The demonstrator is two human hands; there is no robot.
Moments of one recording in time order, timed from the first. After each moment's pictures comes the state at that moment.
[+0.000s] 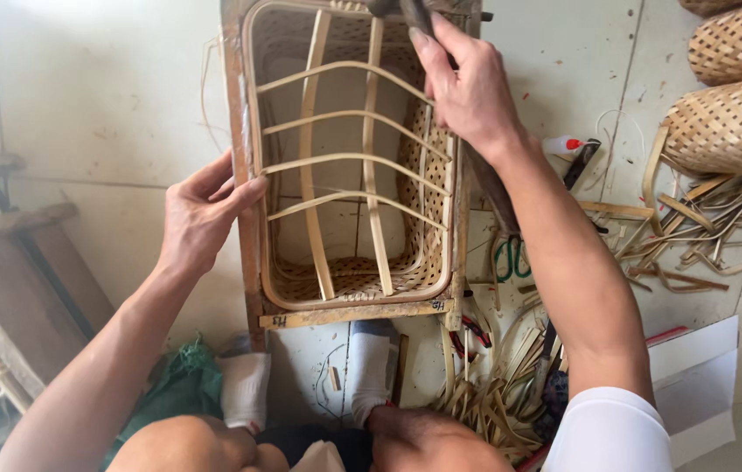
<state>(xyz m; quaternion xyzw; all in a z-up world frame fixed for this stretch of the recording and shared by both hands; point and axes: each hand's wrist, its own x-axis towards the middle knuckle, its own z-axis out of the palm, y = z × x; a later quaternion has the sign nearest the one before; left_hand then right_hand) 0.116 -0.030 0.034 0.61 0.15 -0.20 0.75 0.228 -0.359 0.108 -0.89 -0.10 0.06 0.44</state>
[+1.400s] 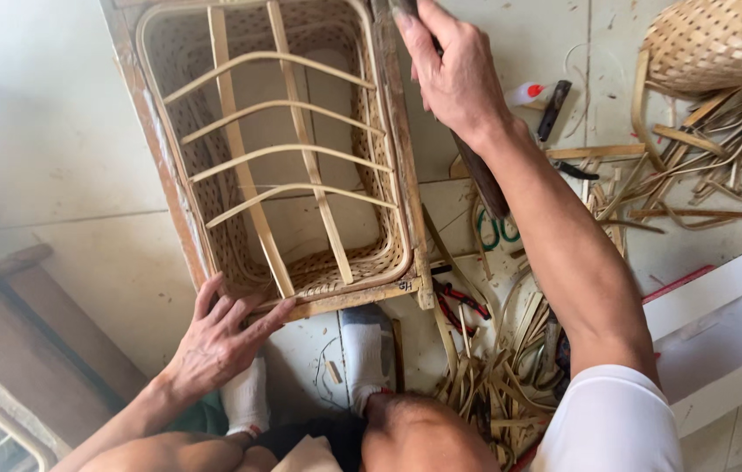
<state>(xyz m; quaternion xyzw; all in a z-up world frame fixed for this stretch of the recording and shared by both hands) -0.003 -0.037 0.049 0.86 -0.45 -0.11 0.21 0.190 -0.437 0.095 -0.91 -0.06 -0.01 0.41</state>
